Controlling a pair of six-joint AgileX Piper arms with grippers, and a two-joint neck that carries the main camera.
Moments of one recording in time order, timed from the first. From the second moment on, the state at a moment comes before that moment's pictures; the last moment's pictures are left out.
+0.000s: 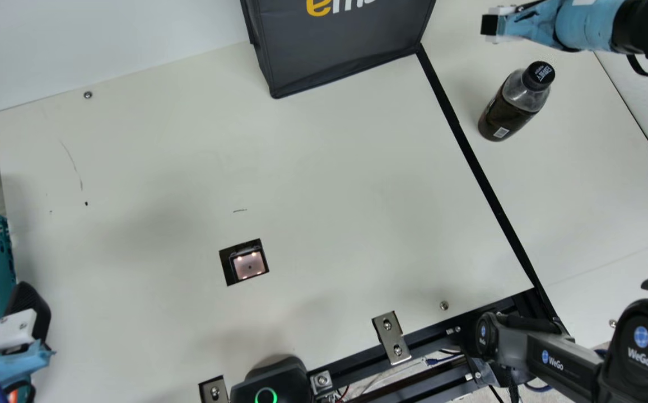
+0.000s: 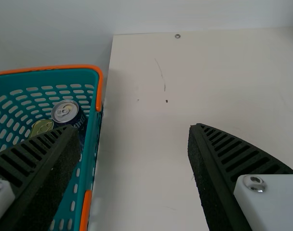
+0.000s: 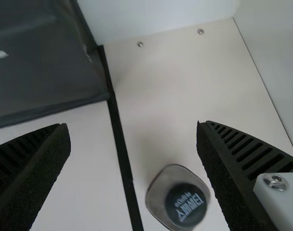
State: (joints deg) left arm 2.3 36.5 -33.2 -4.7 35.8 7.3; right arm -24.5 81.5 -78.9 12.5 48.5 -17.6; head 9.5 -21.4
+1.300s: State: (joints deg) left arm 2.3 36.5 -33.2 -4.7 35.8 7.3; right arm -1.2 78.5 -85.2 9.1 45.9 -7.0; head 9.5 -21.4
